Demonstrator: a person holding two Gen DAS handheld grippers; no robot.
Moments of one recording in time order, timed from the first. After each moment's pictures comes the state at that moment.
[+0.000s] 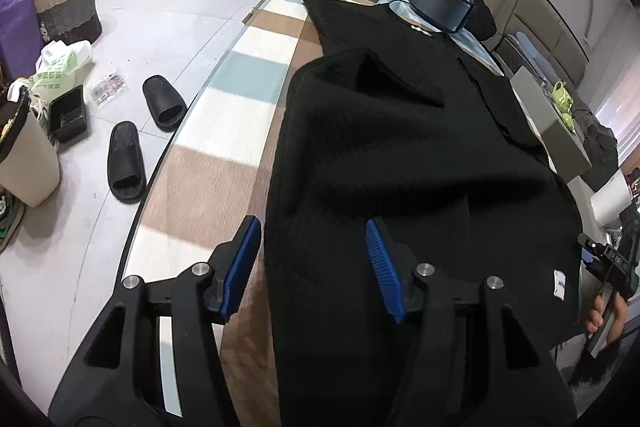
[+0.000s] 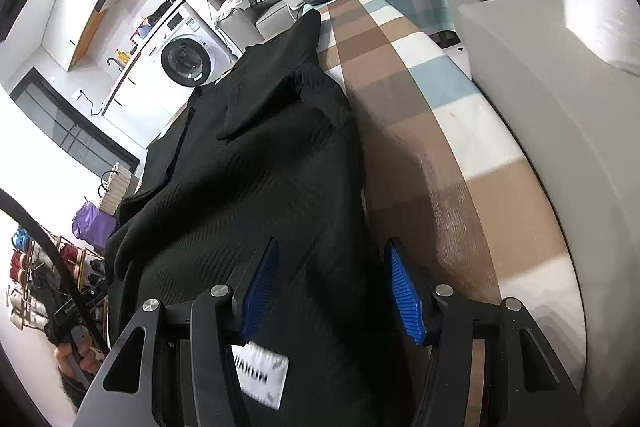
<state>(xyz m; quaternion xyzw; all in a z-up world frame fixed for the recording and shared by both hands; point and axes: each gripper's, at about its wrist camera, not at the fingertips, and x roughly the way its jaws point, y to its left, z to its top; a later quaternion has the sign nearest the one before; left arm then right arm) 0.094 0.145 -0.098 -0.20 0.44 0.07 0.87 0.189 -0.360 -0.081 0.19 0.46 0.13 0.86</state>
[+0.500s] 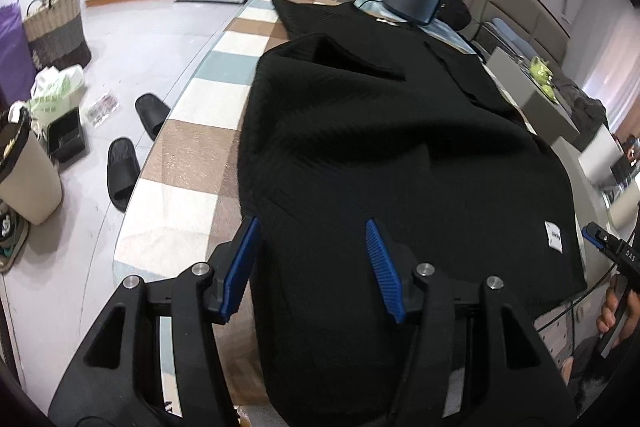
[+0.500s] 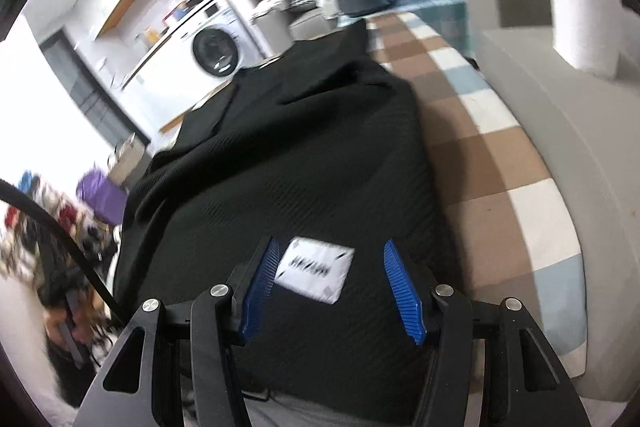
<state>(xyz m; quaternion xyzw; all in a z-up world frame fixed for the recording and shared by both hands) 0.034 0.102 -0.086 -0.15 0.42 0.04 0.89 0.094 -0.314 -0.055 0.12 0.42 0.17 0.89</state>
